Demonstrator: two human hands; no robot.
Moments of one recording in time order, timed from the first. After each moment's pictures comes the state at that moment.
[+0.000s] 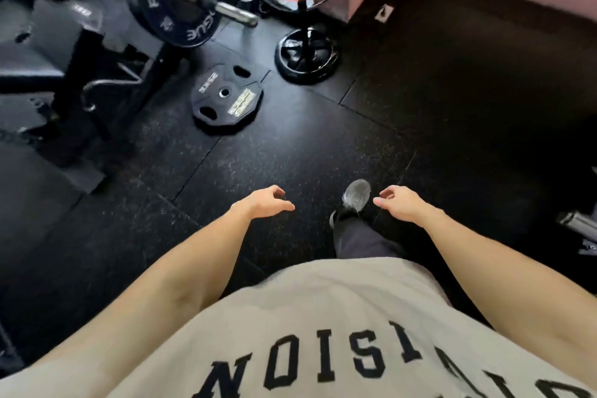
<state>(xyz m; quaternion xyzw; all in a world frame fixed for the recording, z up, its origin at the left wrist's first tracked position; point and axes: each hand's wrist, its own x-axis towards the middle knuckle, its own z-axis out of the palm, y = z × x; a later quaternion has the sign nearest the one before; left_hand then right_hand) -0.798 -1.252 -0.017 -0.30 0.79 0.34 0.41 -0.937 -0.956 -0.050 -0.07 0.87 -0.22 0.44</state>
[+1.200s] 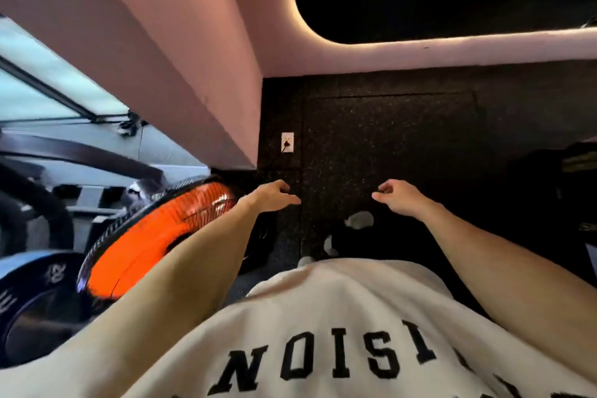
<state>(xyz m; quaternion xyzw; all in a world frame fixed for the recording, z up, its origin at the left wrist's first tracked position) -1.743 -1.351 -0.016 -0.07 0.87 0.21 0.44 -1.706 -1.047 -0.021 0.19 0.85 -0.32 0.36</state>
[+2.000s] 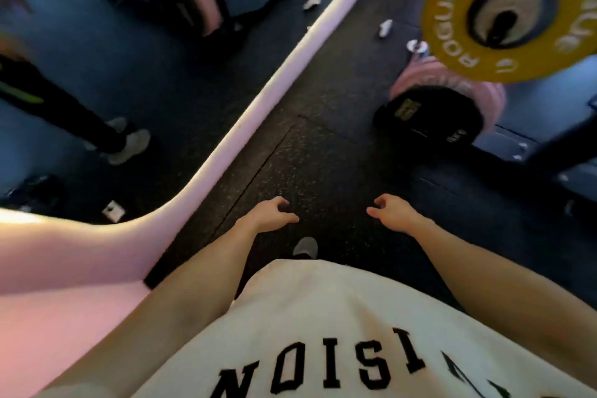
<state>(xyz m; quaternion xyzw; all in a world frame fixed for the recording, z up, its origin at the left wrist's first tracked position) -2.072 -0.972 -0.007 0.37 0.78 -0.02 0.51 -1.800 -0.841 -0.016 0.57 0.66 -0.45 0.17</state>
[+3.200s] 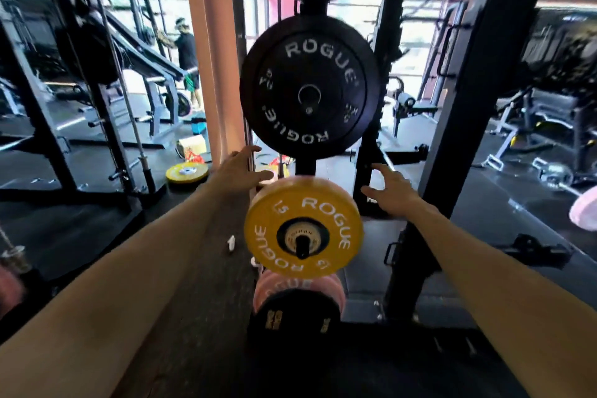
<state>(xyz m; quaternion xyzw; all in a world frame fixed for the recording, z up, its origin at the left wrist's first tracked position) -1.956 -0.504 0.342 0.73 0.59 0.30 0.18 -1.616 -0.551 0.330 0.72 0.64 -0.13 -0.25</state>
